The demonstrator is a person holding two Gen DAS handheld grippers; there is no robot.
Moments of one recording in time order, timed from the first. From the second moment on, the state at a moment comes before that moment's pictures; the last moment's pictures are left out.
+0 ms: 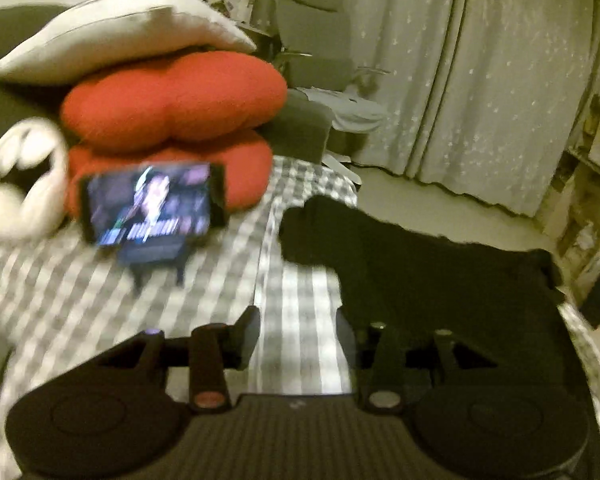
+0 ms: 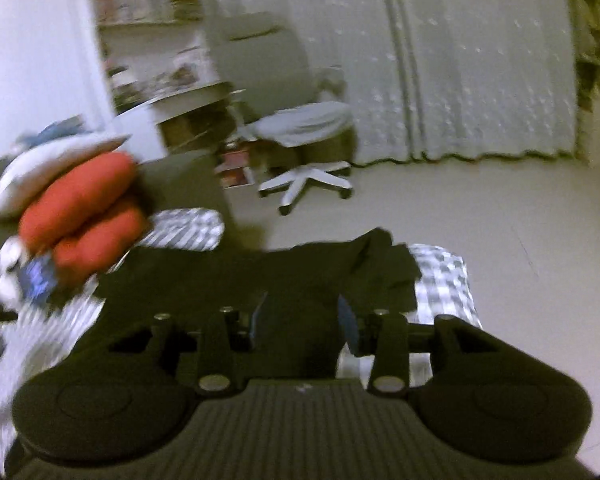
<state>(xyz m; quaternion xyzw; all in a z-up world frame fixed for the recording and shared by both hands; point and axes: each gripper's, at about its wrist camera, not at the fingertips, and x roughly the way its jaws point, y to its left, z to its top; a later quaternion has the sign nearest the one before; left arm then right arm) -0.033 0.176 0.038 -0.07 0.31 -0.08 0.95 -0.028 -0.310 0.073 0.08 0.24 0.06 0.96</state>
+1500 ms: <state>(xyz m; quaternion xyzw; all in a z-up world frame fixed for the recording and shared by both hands) -0.206 0.151 -0.059 -0.04 0.37 -0.14 0.92 -0.220 -0.269 -0.062 0.19 0.37 0.06 0.91</state>
